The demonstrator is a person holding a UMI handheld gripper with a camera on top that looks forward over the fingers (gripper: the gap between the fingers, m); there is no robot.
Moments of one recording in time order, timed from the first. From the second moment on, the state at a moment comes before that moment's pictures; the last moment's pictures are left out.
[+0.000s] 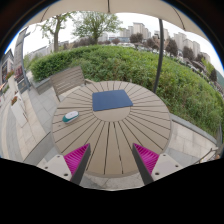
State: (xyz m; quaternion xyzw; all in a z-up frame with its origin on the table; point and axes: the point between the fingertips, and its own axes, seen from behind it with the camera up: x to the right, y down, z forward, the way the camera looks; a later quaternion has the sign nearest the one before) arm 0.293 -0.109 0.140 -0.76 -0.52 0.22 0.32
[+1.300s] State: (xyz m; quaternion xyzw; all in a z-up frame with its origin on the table) arm 0.005 -0.265 -0.008 -0.75 -0.49 0.26 0.35
